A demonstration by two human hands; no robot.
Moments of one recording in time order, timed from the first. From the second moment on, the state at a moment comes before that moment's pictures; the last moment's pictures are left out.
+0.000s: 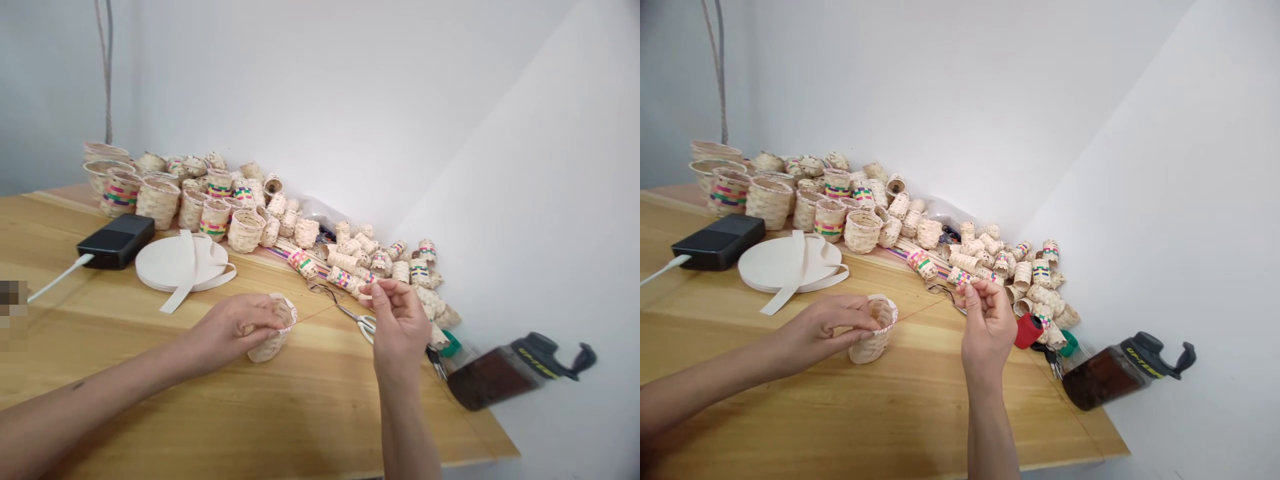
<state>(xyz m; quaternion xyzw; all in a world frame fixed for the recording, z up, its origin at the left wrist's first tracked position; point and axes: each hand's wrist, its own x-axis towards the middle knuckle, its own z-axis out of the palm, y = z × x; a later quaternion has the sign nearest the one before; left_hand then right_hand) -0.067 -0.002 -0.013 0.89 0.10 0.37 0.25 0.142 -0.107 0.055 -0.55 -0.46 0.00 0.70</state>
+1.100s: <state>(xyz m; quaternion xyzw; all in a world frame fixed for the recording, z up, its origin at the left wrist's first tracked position) -0.062 -0.010 -0.004 0.55 0.08 0.29 0.78 0.090 -0.087 0.030 -0.56 -0.66 0.15 0.47</state>
